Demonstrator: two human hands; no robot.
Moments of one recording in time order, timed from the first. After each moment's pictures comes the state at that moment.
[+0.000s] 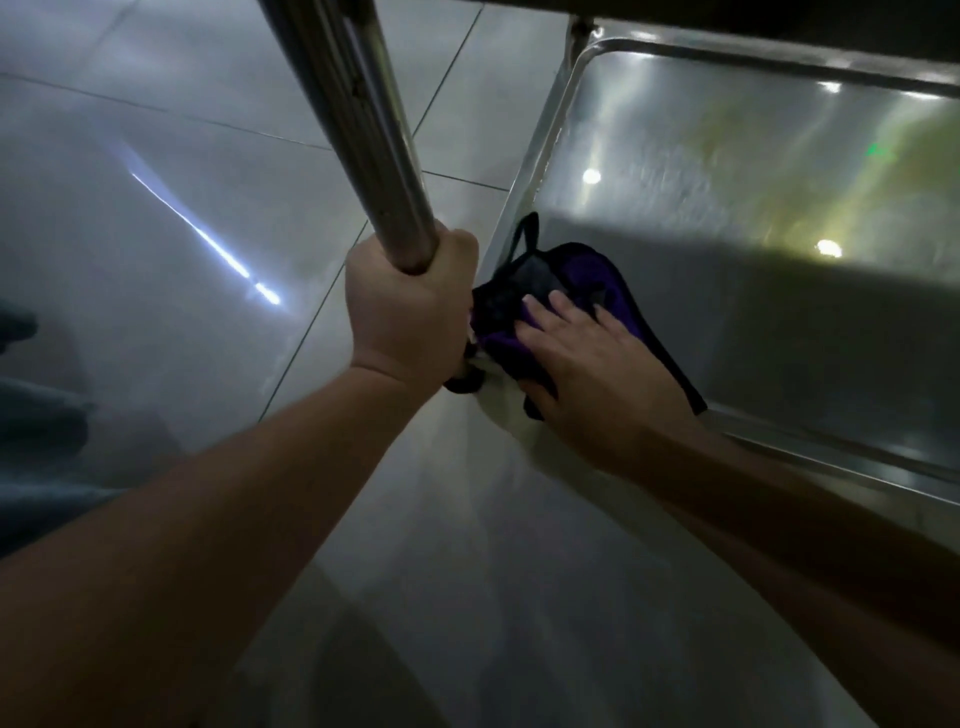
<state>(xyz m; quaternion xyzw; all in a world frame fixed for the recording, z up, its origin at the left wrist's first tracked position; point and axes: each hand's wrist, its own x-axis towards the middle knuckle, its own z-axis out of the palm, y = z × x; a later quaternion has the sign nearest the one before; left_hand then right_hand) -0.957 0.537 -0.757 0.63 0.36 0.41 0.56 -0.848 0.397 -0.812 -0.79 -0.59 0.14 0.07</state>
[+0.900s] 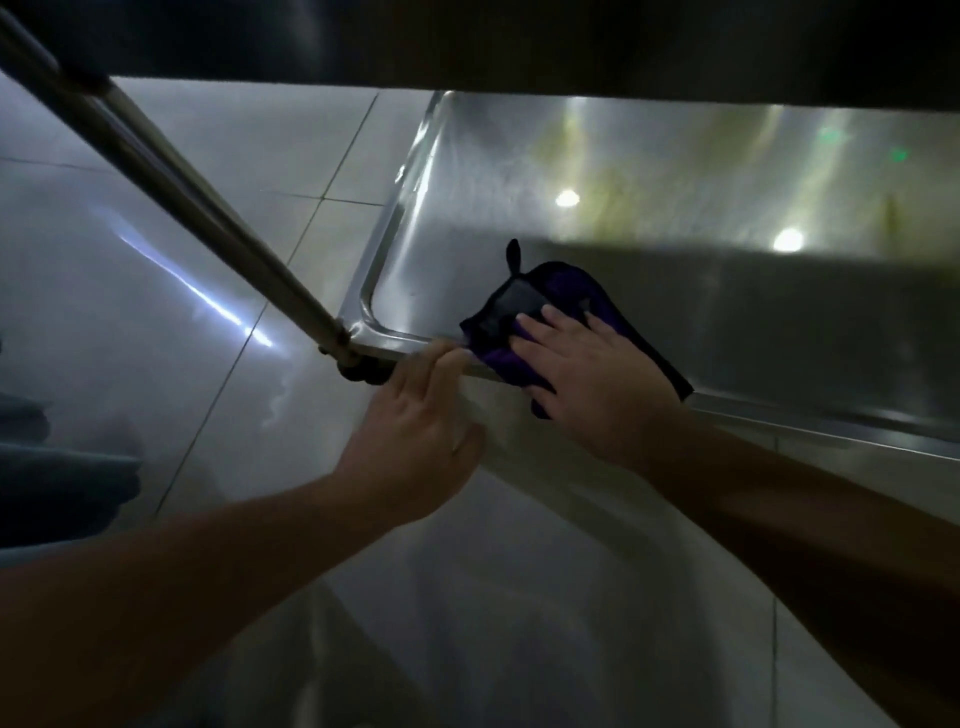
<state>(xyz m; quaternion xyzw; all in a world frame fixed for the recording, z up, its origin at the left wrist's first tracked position) -0.981 0.394 -0.814 0.97 0.19 0.05 0.14 -0.783 0.257 -0.822 -0.80 -0.59 0.10 0.04</state>
